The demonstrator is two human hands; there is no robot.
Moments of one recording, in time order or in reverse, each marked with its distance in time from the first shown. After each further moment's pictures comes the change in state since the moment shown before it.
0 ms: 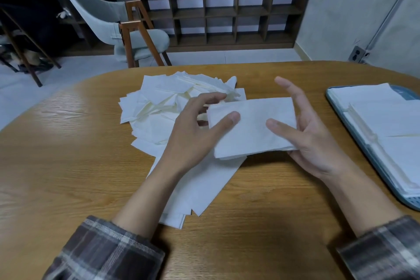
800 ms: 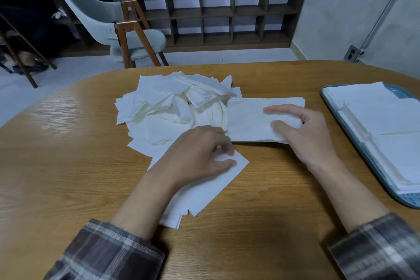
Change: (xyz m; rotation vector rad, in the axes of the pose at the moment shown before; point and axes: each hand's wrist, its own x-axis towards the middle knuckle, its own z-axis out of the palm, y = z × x) left_hand 0.000 -0.025 0.001 0.668 -0.421 0.298; right_hand 0.004 0.013 -0.012 -0.604 0.378 -0.058
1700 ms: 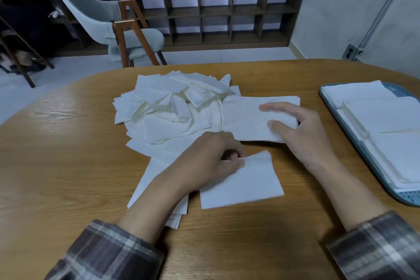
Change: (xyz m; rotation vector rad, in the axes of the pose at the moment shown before) left_hand 0.001 0.021 0.008 -0.273 -0.056 -0.046; right_hand -0.001 -0.002 -0.001 -0.007 -0.084 -0.045
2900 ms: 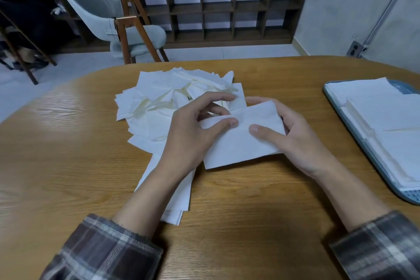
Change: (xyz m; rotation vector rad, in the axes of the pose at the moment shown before) left_hand 0.000 0.012 -0.019 -0.463 0.504 -0.066; right_hand -0.008 -0.009 0.013 0.313 -0.296 0.020
